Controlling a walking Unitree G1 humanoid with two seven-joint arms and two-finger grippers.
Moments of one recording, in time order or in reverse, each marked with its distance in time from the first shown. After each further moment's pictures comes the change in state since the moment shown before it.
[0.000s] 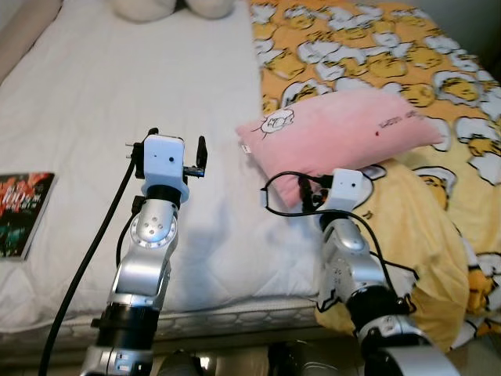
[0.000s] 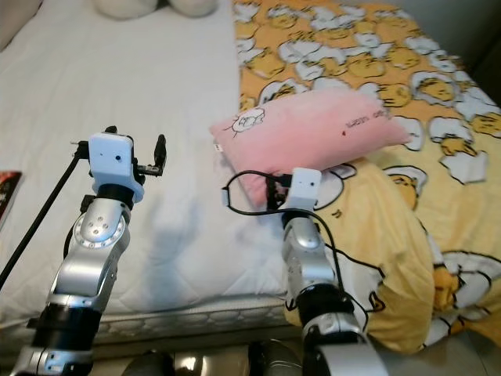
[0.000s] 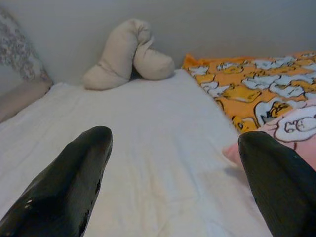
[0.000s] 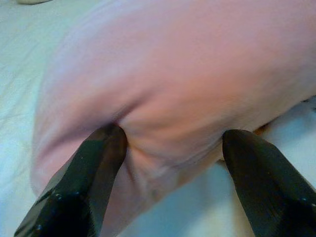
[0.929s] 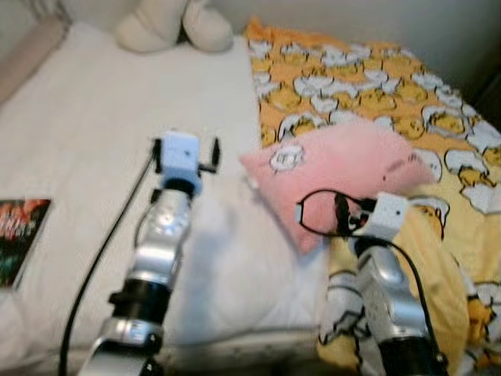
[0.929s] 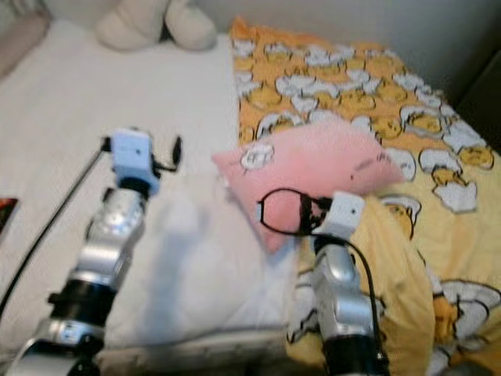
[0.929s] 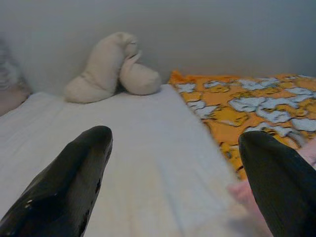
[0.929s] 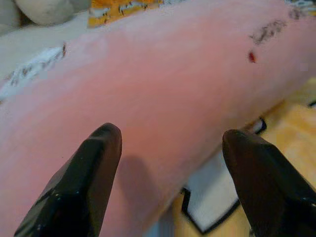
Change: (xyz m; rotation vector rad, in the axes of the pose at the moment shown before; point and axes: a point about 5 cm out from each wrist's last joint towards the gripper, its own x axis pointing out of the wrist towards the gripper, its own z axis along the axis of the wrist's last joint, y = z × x) left arm 0.025 -0.006 -0.013 -0.039 0.047 -0.022; right arm -0.046 -0.049 -0.007 0.040 0.012 -0.185
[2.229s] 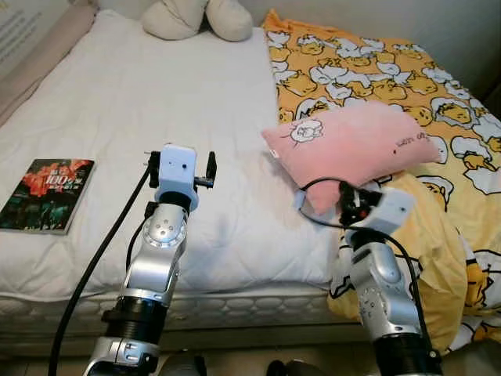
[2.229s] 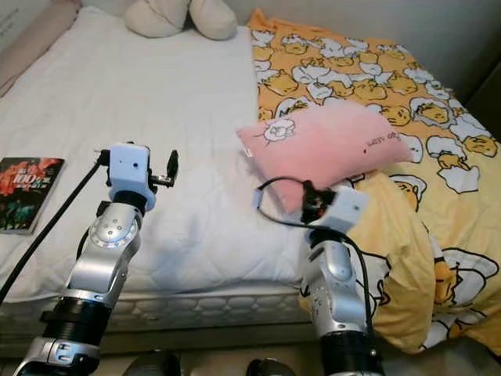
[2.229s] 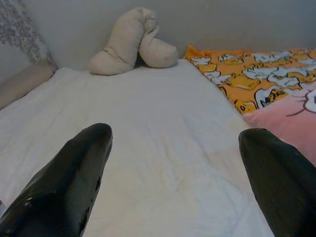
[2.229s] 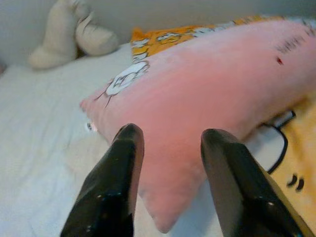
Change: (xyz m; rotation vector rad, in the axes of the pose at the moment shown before) left arm -0.018 -0.008 -0.011 0.028 0.050 -0.029; right arm 0.001 0.009 0.018 0.048 -0.142 0.089
